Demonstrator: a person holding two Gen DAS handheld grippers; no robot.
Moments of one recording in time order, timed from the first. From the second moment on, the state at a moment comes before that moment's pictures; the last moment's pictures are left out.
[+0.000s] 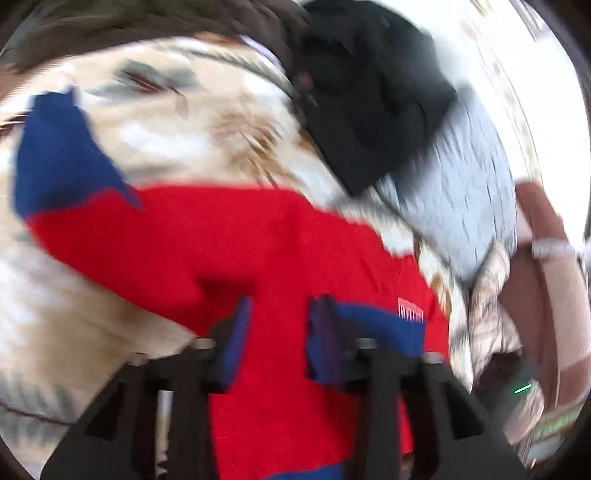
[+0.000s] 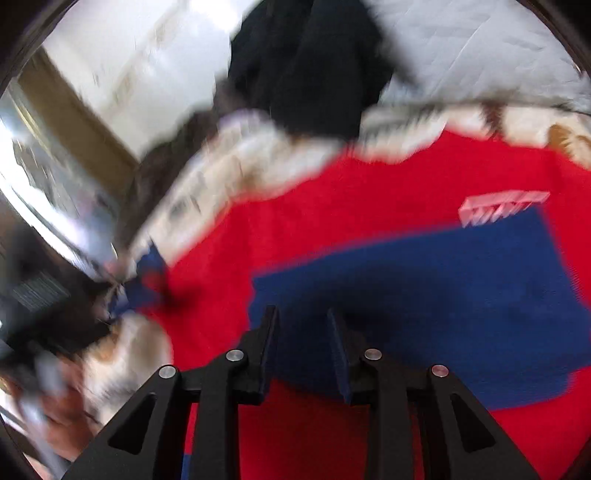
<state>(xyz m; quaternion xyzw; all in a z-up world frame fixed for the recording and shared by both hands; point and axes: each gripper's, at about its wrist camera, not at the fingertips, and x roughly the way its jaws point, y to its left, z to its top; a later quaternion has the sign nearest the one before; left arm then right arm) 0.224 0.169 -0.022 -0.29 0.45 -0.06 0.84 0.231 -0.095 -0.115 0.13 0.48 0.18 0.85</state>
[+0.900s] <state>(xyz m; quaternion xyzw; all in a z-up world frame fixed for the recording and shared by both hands) 0.372 0.315 -0.063 -0.15 0.60 0.20 0.76 0.219 -0.103 -0.123 0.16 0.43 0.22 0.86</state>
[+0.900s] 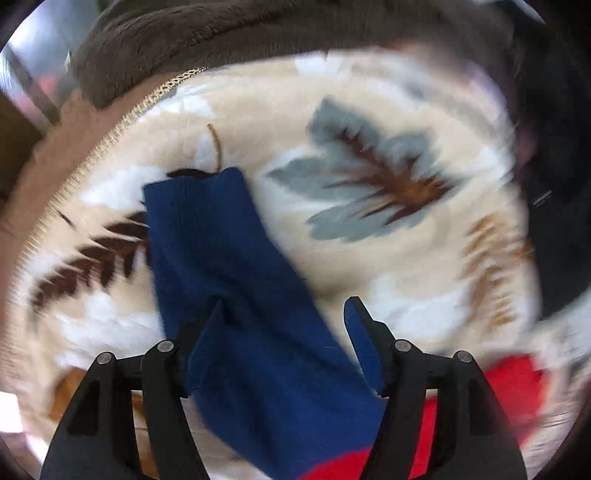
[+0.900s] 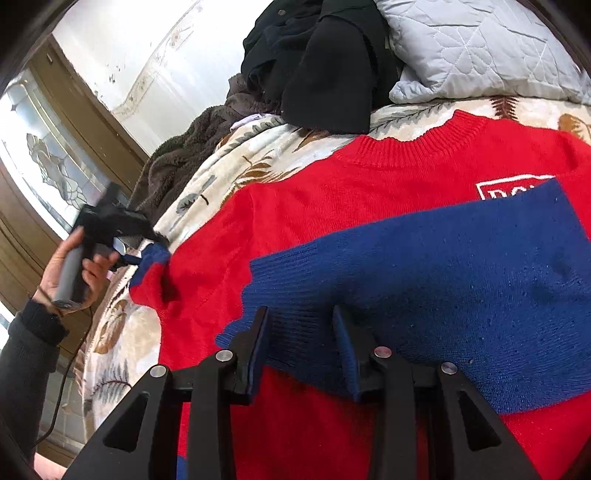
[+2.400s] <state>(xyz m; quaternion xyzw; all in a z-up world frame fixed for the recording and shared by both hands) 0.167 0.342 -0.003 -0.45 0.36 0.08 0.81 0.214 -0.099 -0.103 0.12 0.44 0.21 0.86</state>
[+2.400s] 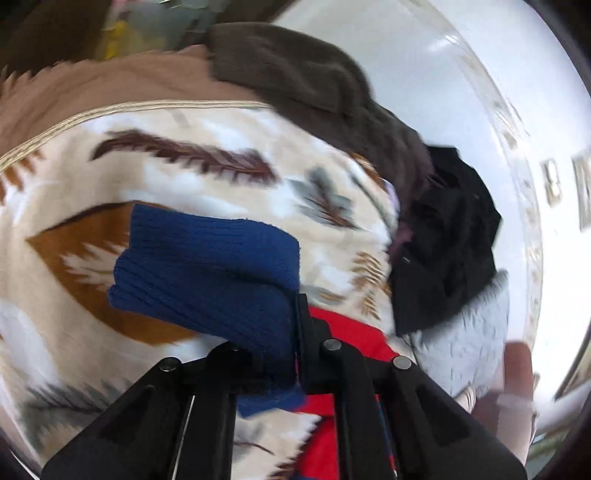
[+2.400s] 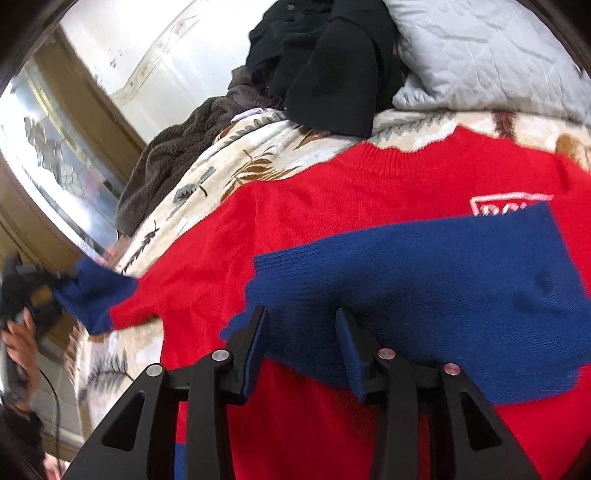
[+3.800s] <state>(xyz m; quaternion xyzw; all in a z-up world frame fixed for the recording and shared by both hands) 0.246 -0.018 -0.071 -0.34 0.56 -0.14 0.74 0.183 -0.271 -0.110 0.16 0.41 0.12 0.89</state>
